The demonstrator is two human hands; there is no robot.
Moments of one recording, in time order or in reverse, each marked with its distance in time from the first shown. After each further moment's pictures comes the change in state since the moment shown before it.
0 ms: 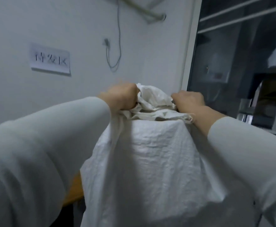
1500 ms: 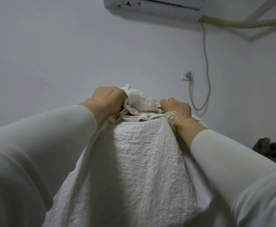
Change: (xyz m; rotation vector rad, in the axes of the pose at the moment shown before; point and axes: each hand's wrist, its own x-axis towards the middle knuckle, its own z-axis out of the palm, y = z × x) left_hand 0.337 -0.518 0.028 0.652 0.225 -0.366; right_hand 0.598 -0.406 0.064 0.490 0.405 -0.285
